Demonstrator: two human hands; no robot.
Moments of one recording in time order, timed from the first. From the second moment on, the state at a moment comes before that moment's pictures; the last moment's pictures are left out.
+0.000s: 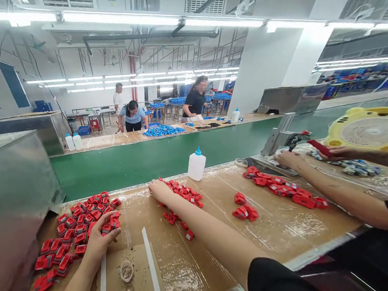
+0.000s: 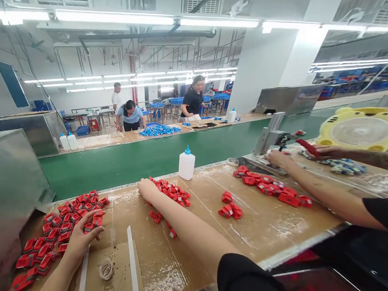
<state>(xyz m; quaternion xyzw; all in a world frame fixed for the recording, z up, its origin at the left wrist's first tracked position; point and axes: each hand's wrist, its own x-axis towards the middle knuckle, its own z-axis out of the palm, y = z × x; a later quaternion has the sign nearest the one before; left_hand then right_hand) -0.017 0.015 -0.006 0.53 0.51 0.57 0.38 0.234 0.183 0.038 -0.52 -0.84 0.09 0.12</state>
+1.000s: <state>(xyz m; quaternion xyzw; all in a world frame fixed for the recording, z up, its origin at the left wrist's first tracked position) -0.011 0.008 -0.007 0.67 0.58 0.37 0.27 0.194 0.073 -0.020 -0.20 -0.83 0.29 0.43</state>
